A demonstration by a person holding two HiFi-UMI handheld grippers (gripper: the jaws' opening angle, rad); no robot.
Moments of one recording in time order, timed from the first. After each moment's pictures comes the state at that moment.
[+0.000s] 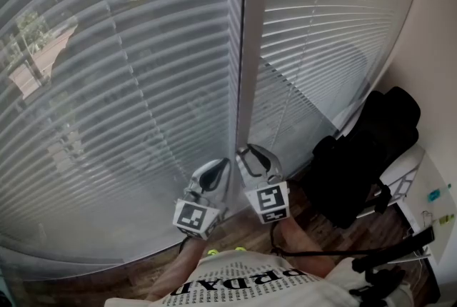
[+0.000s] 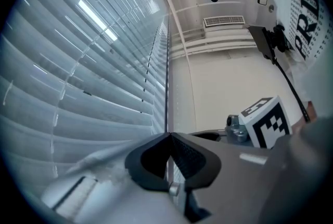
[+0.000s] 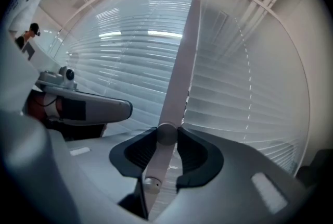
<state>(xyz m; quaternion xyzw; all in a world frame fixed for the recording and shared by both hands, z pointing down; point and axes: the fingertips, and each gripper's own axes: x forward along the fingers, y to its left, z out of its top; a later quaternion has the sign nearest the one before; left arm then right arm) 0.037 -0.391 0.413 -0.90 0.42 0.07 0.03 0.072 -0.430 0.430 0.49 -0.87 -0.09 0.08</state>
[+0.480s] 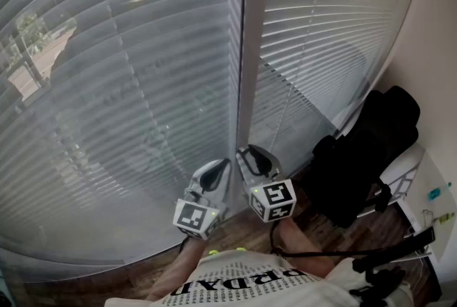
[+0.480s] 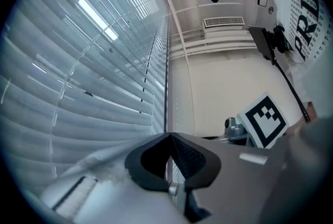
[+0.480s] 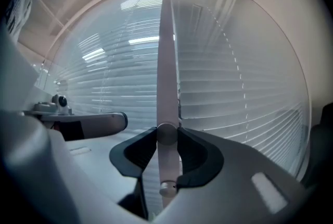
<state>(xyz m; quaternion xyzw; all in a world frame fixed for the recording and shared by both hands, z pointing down) 0.037 -0.391 0.411 -0.91 0.42 0.07 0.04 0.077 -0.433 0.430 0.49 -0.87 0.02 -0.01</state>
